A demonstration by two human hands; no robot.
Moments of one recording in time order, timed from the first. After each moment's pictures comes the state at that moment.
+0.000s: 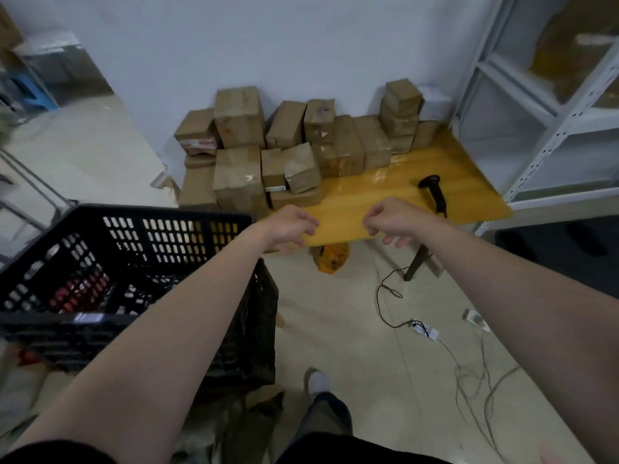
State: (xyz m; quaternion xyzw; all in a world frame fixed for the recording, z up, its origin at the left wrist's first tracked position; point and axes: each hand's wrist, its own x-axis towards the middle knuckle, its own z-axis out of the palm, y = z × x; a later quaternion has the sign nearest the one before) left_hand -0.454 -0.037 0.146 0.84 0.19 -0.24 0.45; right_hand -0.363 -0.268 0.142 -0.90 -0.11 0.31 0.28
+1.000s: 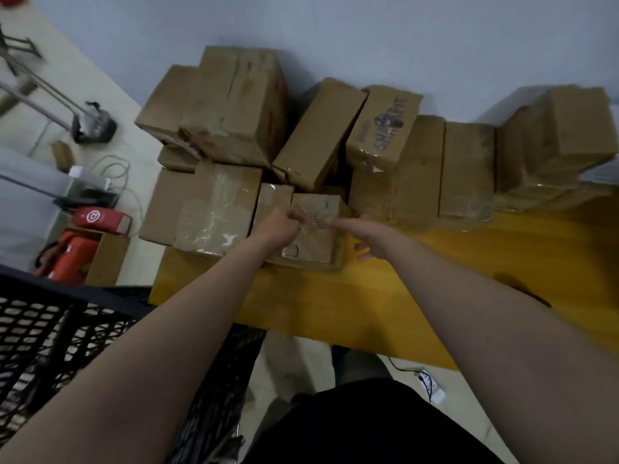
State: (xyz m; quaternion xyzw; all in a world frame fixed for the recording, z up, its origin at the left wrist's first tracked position) left_hand -0.064 0.142 -0.004 0.78 0.42 -0.16 0.43; right_hand 0.061 -0.013 -0.029 -0.74 0.03 0.58 0.33
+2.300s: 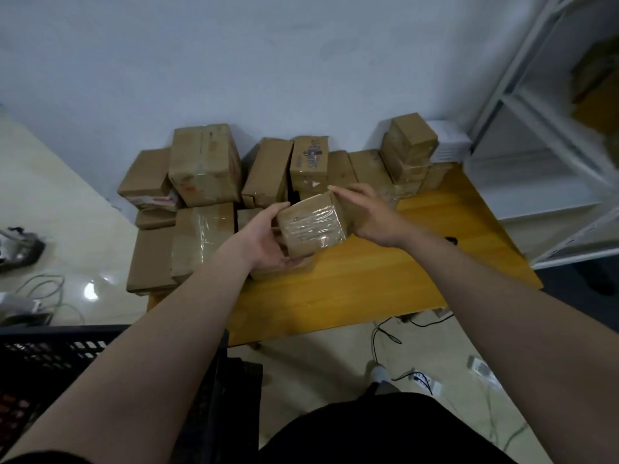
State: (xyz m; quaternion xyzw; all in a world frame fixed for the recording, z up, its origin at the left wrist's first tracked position) left_hand -0.158 0.098 0.099 0.40 0.37 -0.25 0.80; right_hand -0.064 -0.156 0.112 -0.86 -0.34 0.17 0.34
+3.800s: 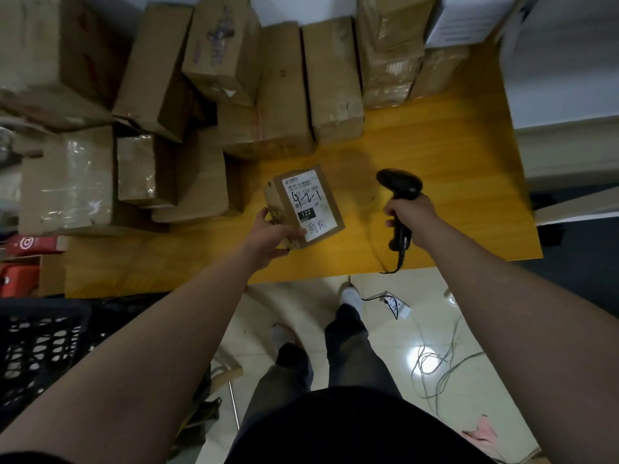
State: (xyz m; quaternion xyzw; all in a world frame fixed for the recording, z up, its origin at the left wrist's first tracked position) left_hand -0.062 -0.118 -0.067 0.55 0.51 -0.20 0.63; right_hand 0.078 -0.363 -0.101 -0.75 0.25 0.39 0.48
